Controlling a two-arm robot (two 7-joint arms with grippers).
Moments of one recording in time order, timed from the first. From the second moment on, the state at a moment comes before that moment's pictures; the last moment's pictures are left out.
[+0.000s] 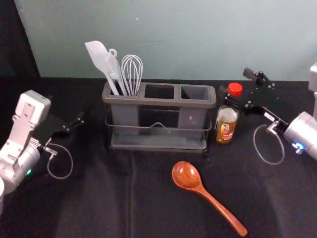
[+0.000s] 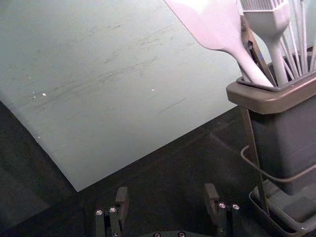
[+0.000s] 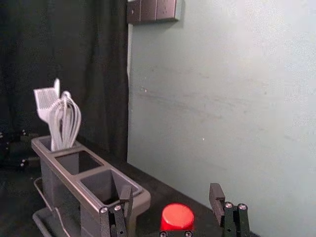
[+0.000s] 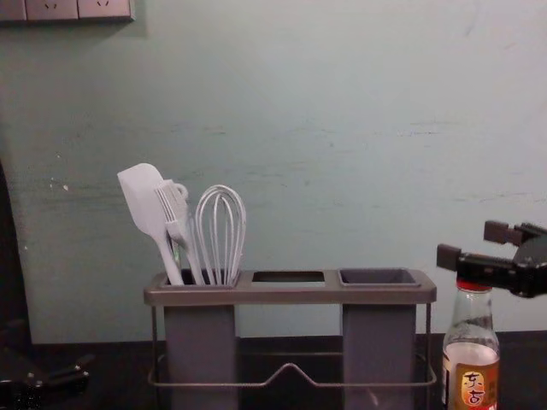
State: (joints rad) left arm -0.20 0.60 0.45 -1.41 -0.25 -0.12 0.03; right arm 0.31 0.46 -0.28 -1.35 0.42 -0.19 0.54
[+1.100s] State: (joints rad) left arm -0.20 0.60 0.45 -1.41 -0.25 -0.12 0.03; right arm 0.12 0.64 -0.26 -1.76 0.54 -0.08 0.60
